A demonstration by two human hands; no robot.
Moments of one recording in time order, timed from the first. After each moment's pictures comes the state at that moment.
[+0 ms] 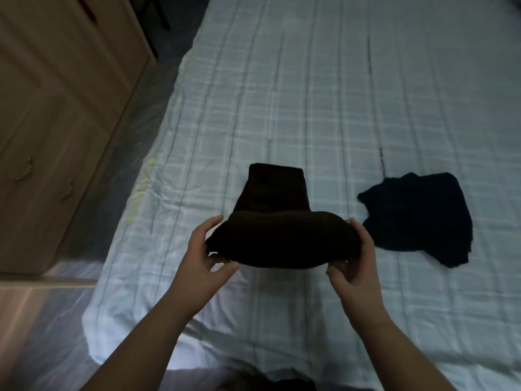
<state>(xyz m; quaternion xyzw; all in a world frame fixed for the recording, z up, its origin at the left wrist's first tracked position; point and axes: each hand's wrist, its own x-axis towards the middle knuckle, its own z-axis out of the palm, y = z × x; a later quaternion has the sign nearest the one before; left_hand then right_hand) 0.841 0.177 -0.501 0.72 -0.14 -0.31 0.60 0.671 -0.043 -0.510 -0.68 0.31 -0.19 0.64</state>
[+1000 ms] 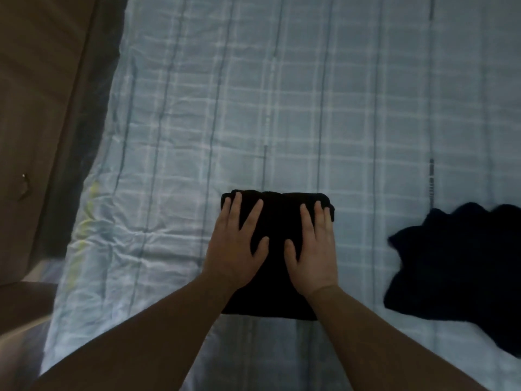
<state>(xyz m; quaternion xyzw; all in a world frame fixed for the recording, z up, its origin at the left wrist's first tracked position) 0.998 -0.009 -0.678 0.90 -0.35 -0.19 0.16 0.880 -0.152 -0.681 -0.89 0.31 0.02 0.32</state>
